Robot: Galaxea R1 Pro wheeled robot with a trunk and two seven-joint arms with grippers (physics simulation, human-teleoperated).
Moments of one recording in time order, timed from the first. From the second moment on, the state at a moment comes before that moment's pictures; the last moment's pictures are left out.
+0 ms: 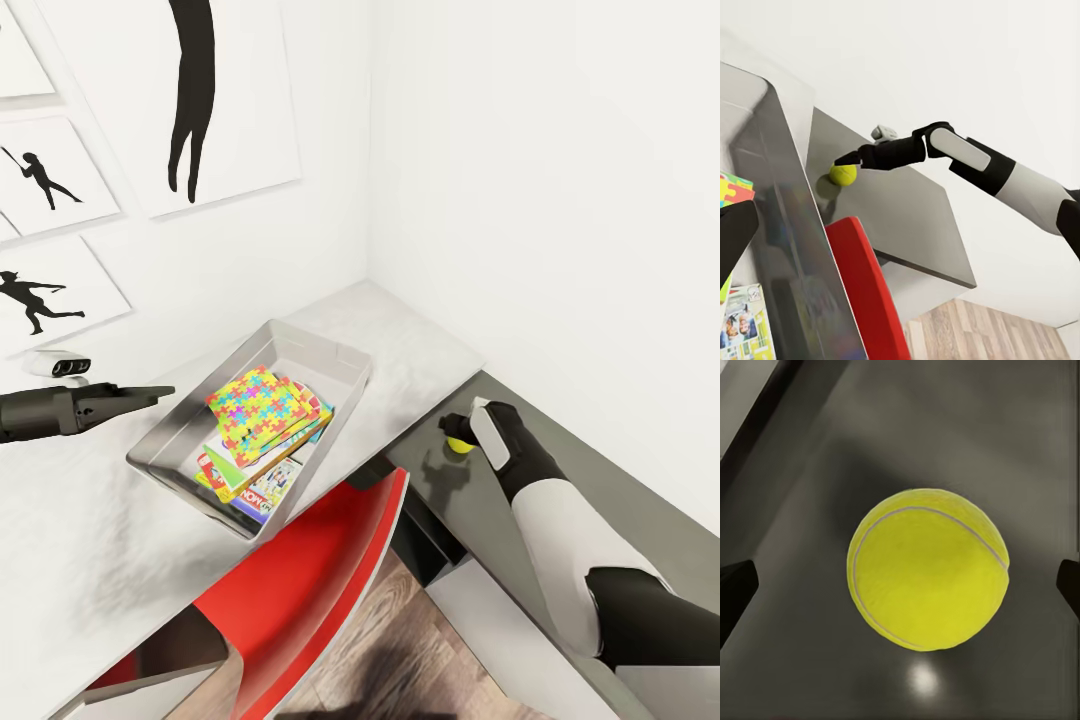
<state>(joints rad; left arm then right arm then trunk) -0.77 0.54 0.25 -1.43 0.27 1.03 -1.57 -1.06 0.04 -0.03 -0.65 -0.40 0.69 -0.37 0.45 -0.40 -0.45</state>
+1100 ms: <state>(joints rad) -0.77 0.54 0.25 -1.43 0.27 1.03 -1.57 -1.06 0.04 -0.03 -0.64 -0.40 0.68 -0.37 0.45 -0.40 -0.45</state>
